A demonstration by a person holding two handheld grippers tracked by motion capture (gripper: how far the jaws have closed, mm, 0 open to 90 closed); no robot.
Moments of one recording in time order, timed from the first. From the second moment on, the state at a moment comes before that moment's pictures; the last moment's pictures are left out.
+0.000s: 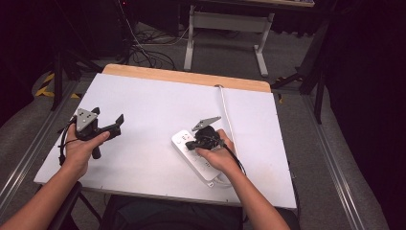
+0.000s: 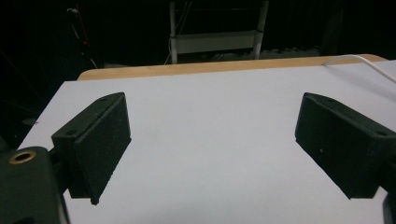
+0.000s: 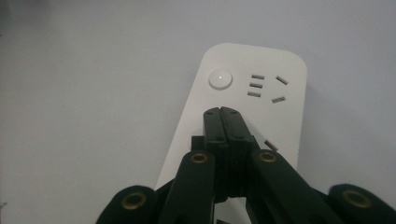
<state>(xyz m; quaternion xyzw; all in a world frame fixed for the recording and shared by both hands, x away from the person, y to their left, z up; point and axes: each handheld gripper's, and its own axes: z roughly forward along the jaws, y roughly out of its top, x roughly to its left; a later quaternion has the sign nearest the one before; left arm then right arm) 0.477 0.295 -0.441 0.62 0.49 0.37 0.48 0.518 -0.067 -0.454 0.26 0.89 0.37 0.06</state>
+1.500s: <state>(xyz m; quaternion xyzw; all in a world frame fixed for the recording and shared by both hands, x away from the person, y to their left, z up) 0.476 0.297 -0.442 0.62 0.50 0.37 0.48 0.502 -0.045 -0.455 0.24 0.90 0.34 0.11</state>
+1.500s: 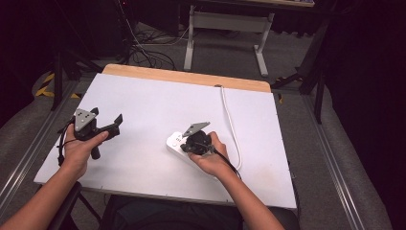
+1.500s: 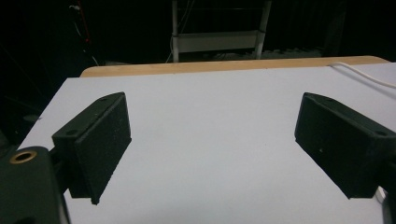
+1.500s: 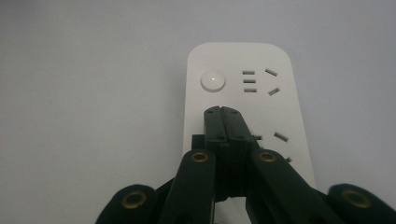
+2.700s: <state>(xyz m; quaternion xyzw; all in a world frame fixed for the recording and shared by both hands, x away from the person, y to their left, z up) 0.478 0.296 -0.442 0.62 0.49 0.37 0.48 0.505 -0.059 -0.444 0.25 0.87 0.41 0.09</state>
